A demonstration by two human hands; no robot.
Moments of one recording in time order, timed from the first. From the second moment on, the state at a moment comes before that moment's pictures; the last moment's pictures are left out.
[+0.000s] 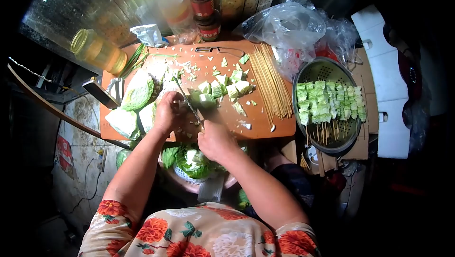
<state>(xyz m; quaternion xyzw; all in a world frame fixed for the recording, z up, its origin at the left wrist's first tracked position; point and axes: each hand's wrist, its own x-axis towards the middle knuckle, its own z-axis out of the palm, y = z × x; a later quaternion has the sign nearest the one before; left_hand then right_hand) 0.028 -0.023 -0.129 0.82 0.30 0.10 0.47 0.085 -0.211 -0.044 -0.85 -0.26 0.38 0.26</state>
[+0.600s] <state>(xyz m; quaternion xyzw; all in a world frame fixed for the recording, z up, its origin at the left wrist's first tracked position) -0.032 0.042 -0.076 0.91 0.33 -0.10 0.24 0.052 -0.230 -0.024 -0.82 -0.33 0.32 0.33</state>
